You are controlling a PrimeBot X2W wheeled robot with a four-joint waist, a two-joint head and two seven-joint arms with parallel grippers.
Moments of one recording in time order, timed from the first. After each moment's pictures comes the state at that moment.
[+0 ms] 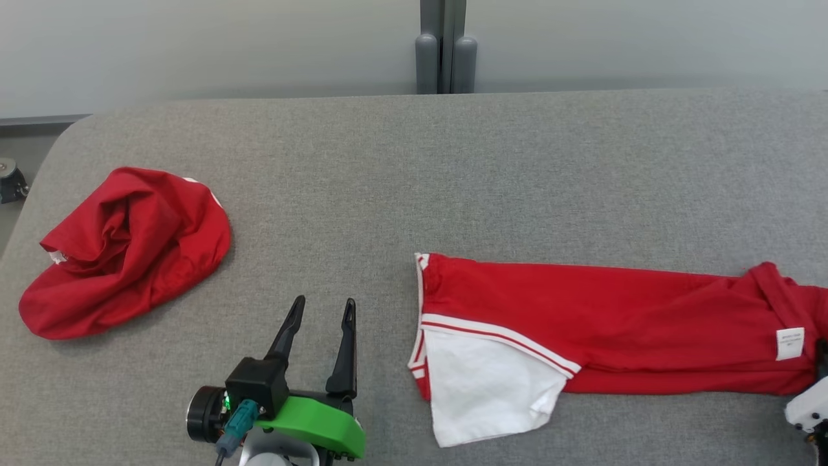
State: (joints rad) left arm -0.10 0.05 -0.37 0.23 -0.31 0.05 -0.26; right arm -0.25 -0.38 -0.07 0.92 0.70 0.13 -0.26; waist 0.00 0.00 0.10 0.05
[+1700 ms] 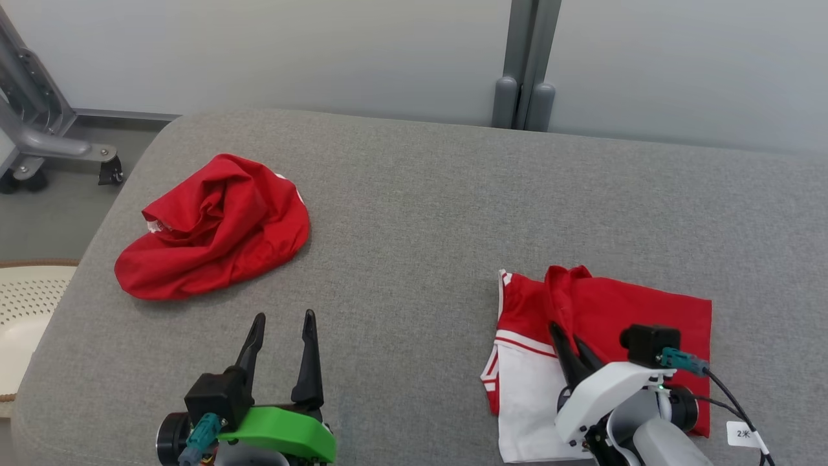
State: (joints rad) left arm -0.04 0.05 -0.27 0.23 -0.35 0.06 -0.26; right arm -0.20 -0.05 0.24 0.54 0.49 0.13 -0.12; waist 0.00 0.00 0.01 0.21
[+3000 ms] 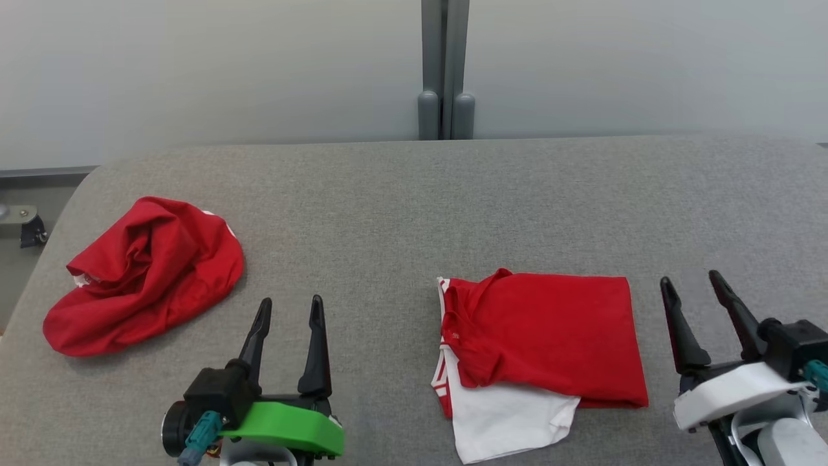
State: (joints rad) left arm -0.04 0.05 -0.30 0.15 -0.37 0.07 -0.26; right arm -0.05 -0.28 0.09 0.21 0.33 0.13 -0.26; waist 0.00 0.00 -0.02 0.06
